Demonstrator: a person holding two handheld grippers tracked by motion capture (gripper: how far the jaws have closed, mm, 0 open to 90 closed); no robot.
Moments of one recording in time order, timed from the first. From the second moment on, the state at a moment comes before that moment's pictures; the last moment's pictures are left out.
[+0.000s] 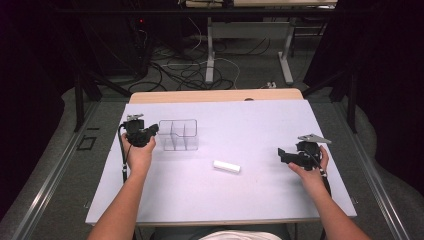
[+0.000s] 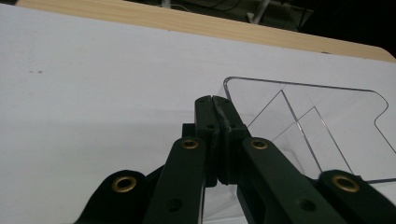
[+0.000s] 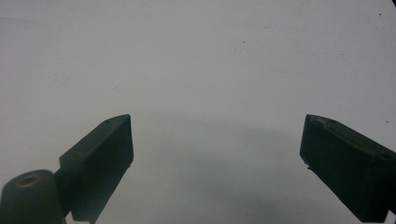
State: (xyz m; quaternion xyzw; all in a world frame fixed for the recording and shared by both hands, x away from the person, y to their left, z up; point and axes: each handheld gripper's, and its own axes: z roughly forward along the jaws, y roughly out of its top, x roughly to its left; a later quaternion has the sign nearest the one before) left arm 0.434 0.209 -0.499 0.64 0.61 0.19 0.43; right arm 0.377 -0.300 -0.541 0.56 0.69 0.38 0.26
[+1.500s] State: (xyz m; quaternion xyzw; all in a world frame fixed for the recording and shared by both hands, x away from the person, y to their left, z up) left arm 0.444 0.101 -0.495 0.70 0.54 0.15 0.44; right arm 0.377 -0.301 -0.540 0.56 0.69 0.38 0.26
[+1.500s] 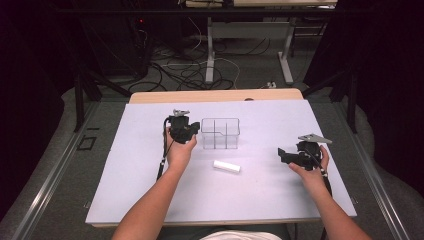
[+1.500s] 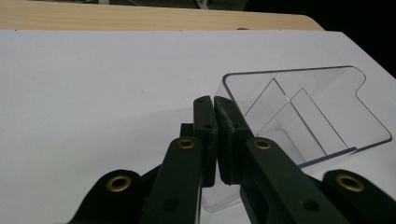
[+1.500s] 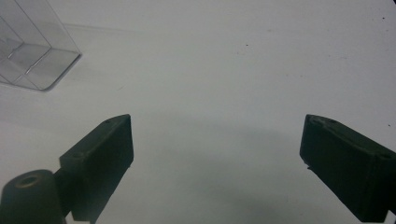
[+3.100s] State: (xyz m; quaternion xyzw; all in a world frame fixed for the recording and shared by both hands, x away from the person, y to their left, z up) left arm 0.365 0.195 -0.516 0.76 0.43 0.18 0.46; right arm 0.373 -0.295 -0.540 0.55 0.70 0.37 0.26
